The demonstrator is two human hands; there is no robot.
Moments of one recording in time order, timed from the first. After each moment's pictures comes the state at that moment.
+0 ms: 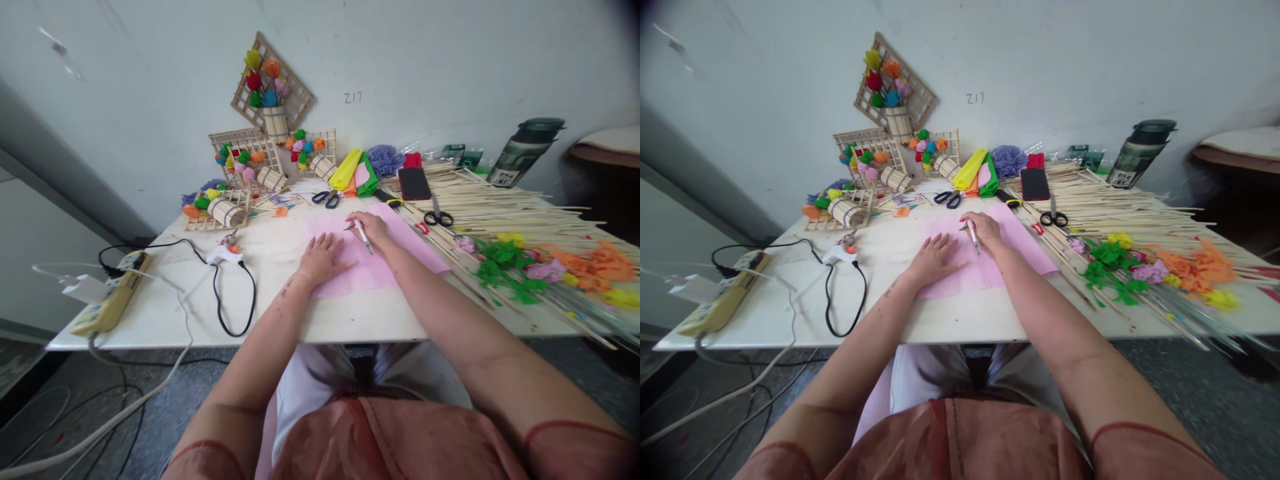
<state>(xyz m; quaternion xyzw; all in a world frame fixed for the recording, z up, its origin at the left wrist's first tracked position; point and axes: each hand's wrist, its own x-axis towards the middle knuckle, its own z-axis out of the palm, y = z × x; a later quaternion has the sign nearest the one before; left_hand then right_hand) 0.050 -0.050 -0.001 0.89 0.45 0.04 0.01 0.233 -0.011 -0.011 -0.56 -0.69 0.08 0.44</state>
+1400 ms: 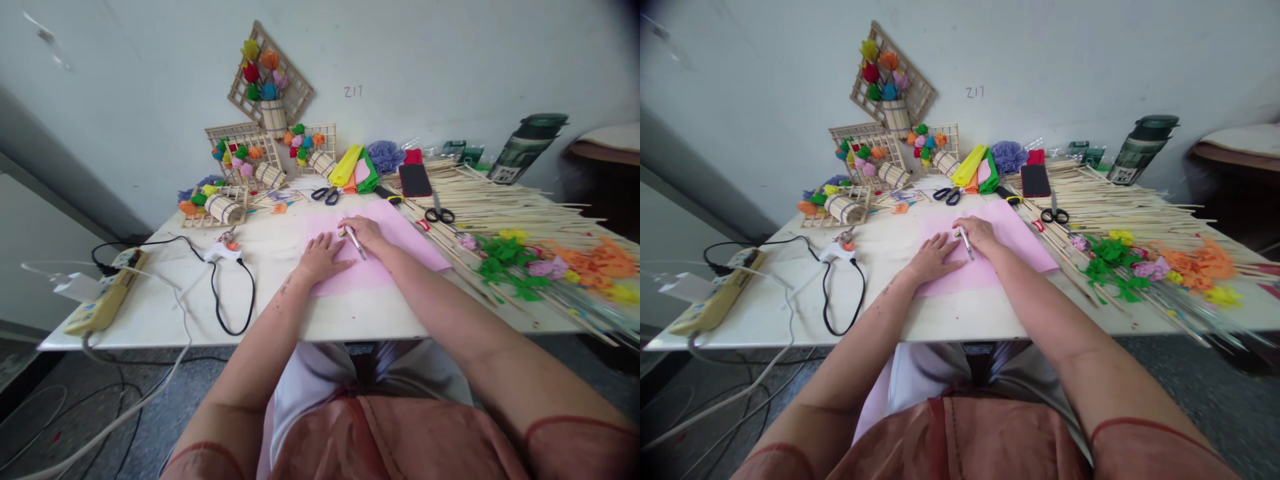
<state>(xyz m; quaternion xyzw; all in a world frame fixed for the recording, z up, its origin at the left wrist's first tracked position) 0.051 -0.049 -0.001 0.88 0.47 0.02 0.06 0.225 -0.002 -0.018 -0.58 -0.76 0.04 0.30</state>
